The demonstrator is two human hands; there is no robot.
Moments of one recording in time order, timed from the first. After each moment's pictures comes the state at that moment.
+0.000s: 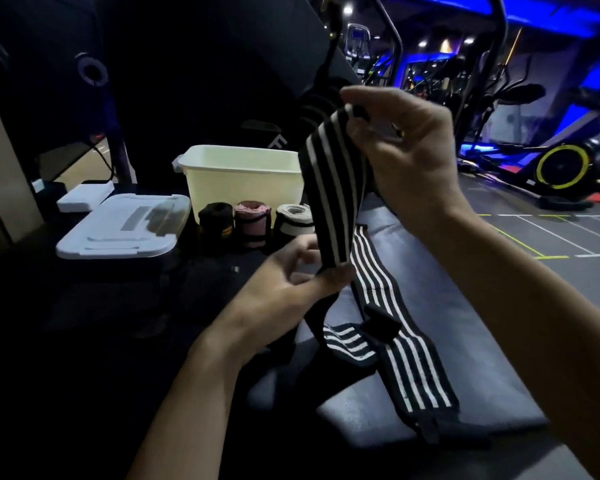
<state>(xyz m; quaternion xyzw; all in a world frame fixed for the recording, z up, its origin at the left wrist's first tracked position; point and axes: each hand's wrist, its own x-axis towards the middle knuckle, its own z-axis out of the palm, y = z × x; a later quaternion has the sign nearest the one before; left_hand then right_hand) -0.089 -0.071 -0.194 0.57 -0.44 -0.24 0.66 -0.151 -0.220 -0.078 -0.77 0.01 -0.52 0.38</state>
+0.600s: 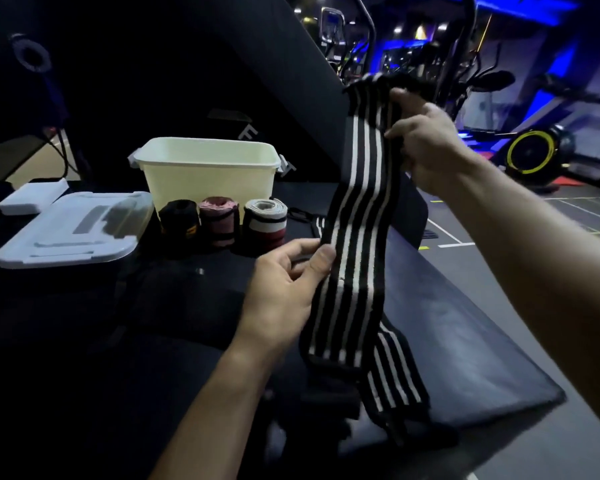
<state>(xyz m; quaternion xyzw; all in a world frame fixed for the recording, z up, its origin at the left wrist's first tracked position) -0.116 -0.124 -0.207 0.52 -0.35 -0.22 0.74 -0.149 -0.352 -0.063 -0.67 0.21 -0.44 0.56</state>
